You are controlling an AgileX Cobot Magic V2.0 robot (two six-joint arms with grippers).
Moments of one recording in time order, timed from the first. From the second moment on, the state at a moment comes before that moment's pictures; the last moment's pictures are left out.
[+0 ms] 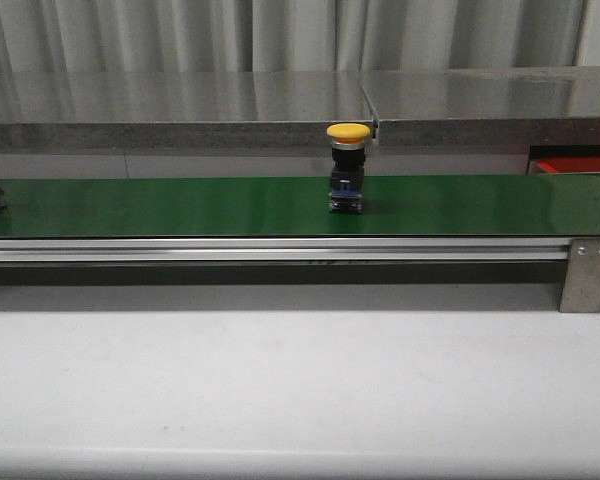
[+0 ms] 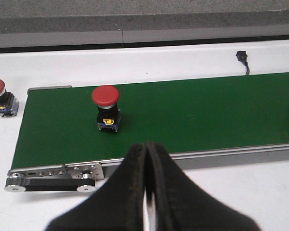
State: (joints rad) left arm -0.01 0.87 -0.91 -0.25 0.69 0.17; right arm -0.19 0.60 -0.64 0.31 0.57 -0.40
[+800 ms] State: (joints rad) left arm -0.01 0.77 -0.86 -0.24 0.74 0.17; right arm -0.06 0.97 -0.97 0.31 0.71 -0.40
